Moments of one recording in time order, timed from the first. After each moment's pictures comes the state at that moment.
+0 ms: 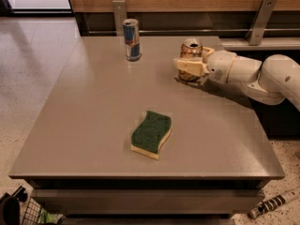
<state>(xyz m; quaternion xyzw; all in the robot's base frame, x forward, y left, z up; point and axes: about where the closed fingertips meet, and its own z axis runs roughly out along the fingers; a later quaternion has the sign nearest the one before) 0.690 -0.130 0.872 -0.34 0.65 0.30 0.61</state>
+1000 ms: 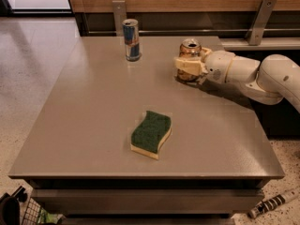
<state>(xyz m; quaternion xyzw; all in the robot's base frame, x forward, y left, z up) 0.689 -0.124 0.873 -0.34 0.65 0.30 0.61</state>
